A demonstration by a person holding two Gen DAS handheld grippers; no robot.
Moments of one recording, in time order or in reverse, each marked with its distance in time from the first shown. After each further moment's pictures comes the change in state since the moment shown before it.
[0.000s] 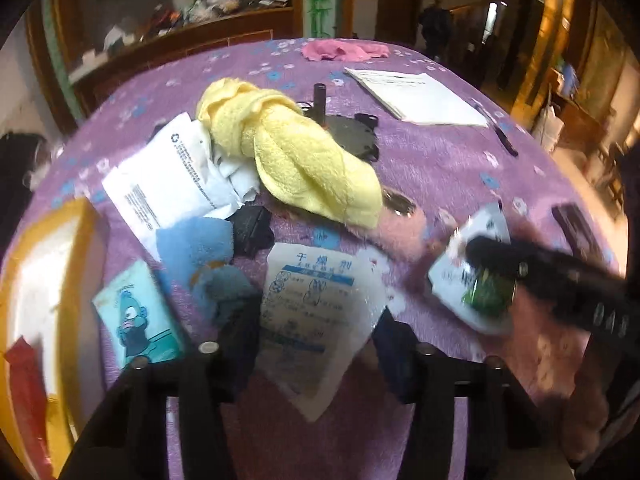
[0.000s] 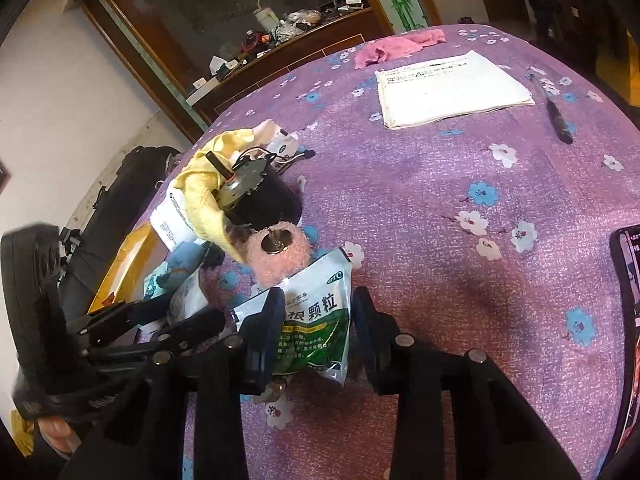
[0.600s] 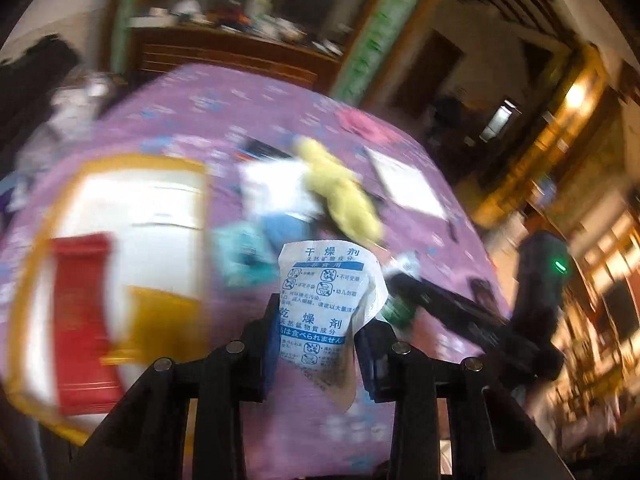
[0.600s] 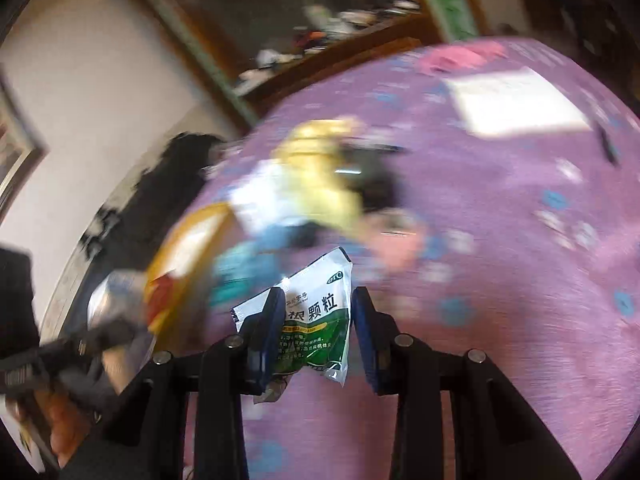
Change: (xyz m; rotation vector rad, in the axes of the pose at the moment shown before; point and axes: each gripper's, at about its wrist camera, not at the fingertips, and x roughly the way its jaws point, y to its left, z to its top) left arm -0.156 0.104 -0.060 -0.366 -0.166 -0.167; right arm -0.018 0.101 -0.015 -0.154 0.031 0.183
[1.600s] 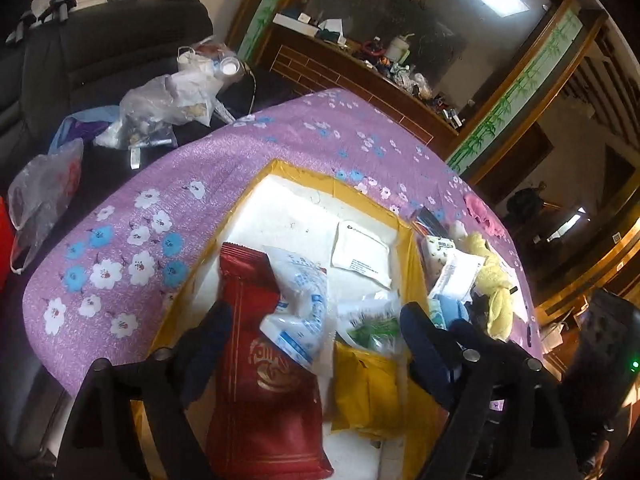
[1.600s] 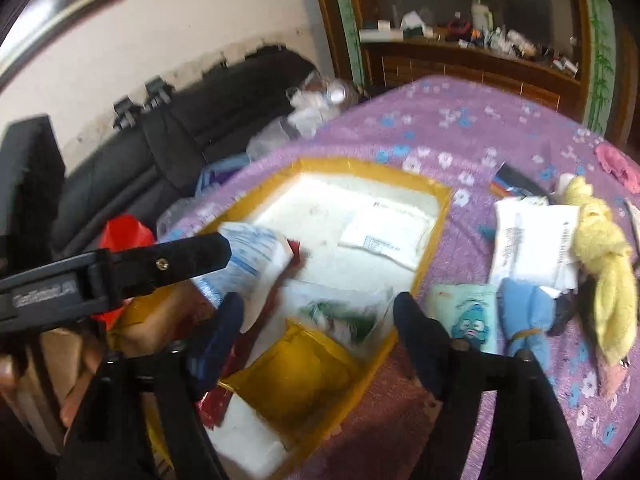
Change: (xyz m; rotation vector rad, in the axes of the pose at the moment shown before) left arm -0.005 0.160 0.004 -0.336 -0.138 0.162; right arm 0.123 0.177 0.001 -0.405 0.113 0.008
